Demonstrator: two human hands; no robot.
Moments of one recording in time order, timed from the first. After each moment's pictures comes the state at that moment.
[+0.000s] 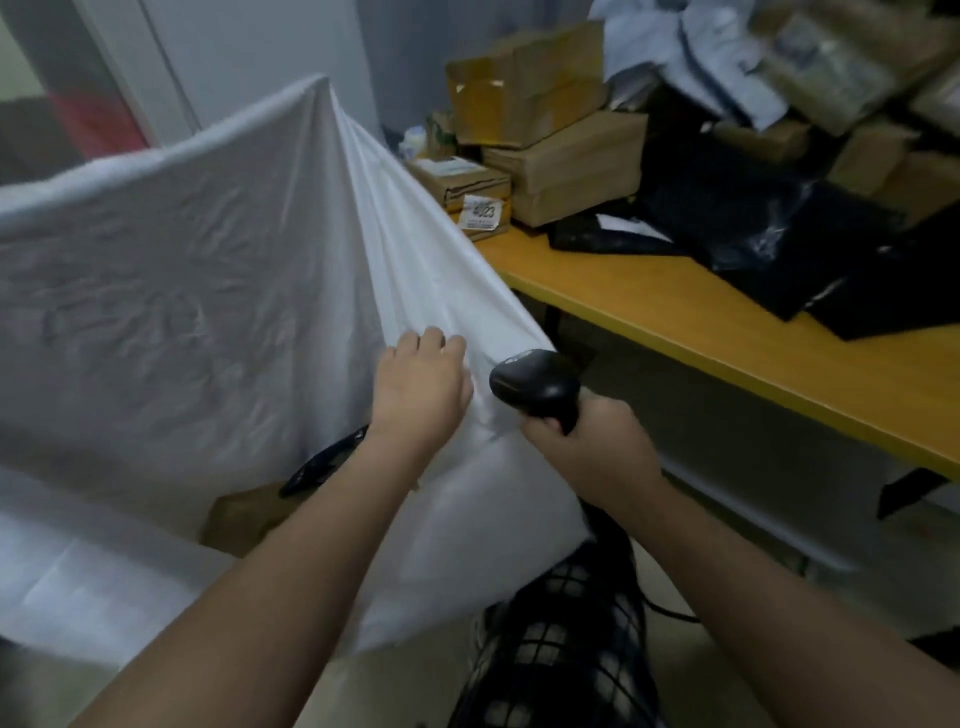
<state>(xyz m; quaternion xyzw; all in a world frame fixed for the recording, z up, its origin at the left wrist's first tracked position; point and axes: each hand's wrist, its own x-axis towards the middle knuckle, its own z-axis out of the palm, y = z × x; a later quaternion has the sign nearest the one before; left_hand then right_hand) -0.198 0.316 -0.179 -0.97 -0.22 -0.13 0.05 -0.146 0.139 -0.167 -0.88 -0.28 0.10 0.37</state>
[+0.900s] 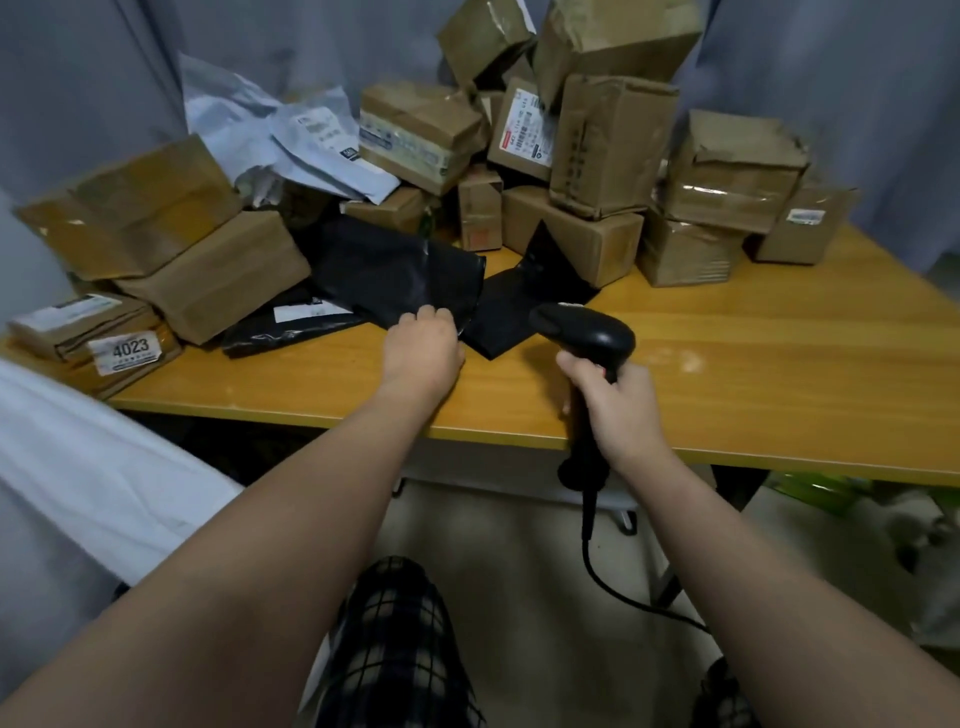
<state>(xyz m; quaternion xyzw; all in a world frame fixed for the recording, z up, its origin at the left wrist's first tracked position) 0.031 0.105 -0.131 -0.99 -0.03 -0.15 -0.01 -0.026 -0.083 -0.142 -0.72 -0.01 -0.07 0.69</state>
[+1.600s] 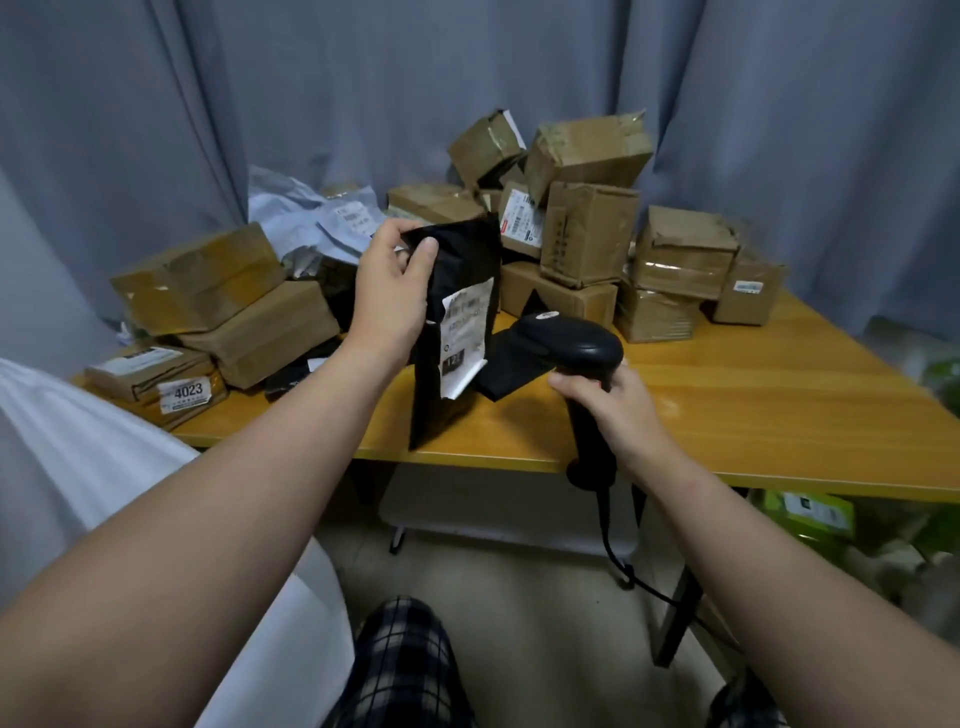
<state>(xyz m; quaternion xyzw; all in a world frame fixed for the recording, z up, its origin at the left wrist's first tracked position) -0.043 0.113 0.000 -0.72 0.10 -0.31 -0.62 -0.062 -0.093 -0.084 -0.69 -0.14 -0.08 0.70</state>
